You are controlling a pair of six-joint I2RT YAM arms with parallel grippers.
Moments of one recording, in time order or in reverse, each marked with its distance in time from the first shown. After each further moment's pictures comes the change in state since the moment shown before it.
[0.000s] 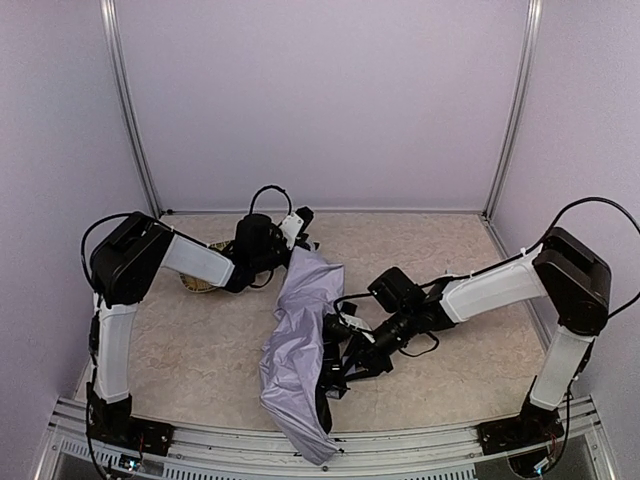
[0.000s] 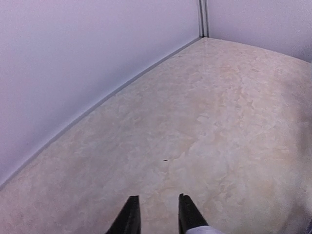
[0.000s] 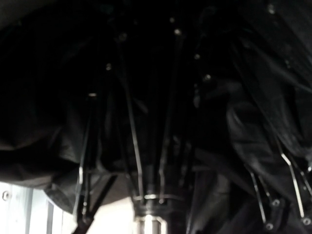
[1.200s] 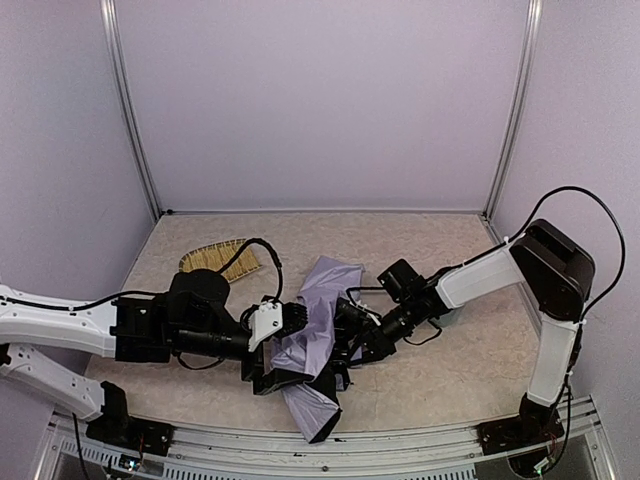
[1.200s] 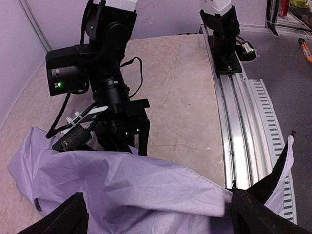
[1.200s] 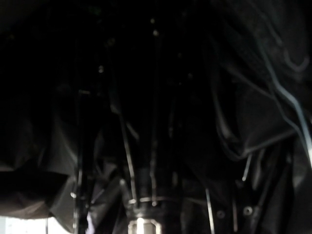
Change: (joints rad) left arm -0.572 -0.978 -0.533 -0.637 -0.022 0.035; right arm -0.164 0.130 0.054 -0.014 -0.139 0.119
